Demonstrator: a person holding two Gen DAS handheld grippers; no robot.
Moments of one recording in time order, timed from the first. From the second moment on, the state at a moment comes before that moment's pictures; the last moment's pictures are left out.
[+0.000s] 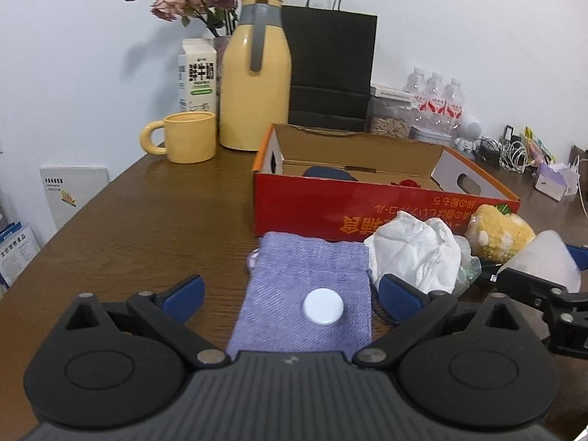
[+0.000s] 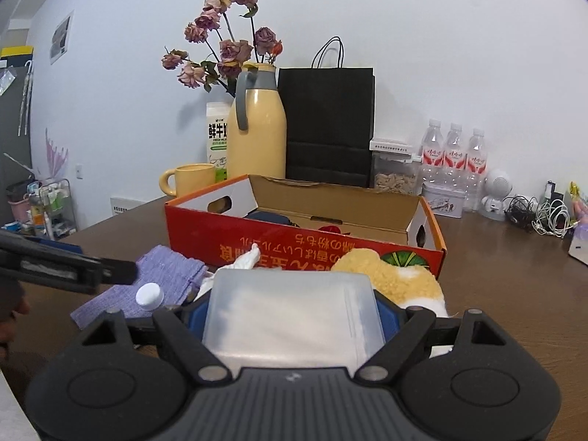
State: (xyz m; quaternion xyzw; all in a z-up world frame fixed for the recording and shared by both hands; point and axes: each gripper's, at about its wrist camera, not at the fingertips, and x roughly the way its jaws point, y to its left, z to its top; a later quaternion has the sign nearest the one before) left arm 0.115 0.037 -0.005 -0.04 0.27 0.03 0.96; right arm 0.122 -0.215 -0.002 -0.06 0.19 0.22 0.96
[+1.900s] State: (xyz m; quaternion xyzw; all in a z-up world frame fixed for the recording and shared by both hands) left arm 0.234 0.020 0.065 -0.04 0.18 0.01 0.98; right arm 0.263 -0.204 0.054 -0.05 0.14 0.16 0.98
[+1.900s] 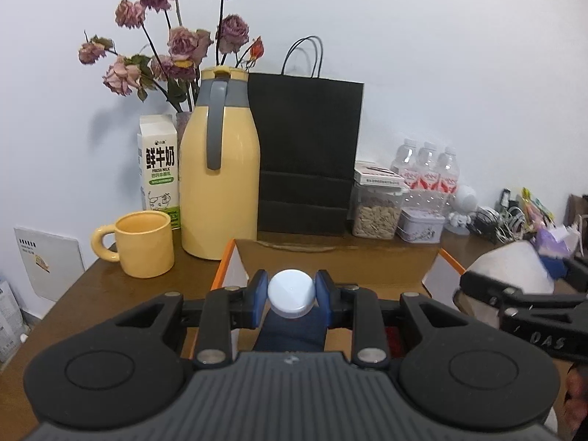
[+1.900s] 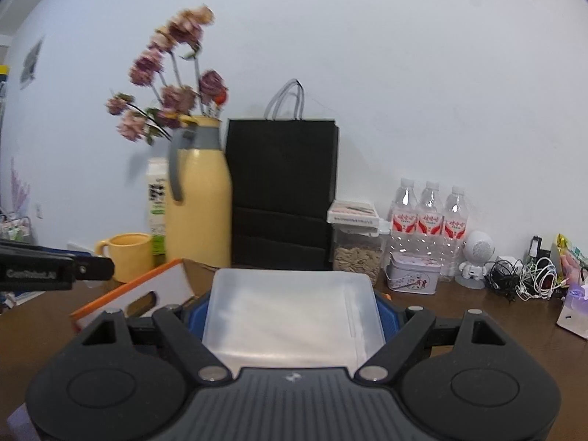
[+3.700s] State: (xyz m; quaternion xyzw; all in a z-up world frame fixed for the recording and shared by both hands) left arm 0.229 0.015 0.051 -0.03 0.17 0.05 0.98; right arm 0.258 -0.219 0.046 -0.04 0.18 0.15 0.97
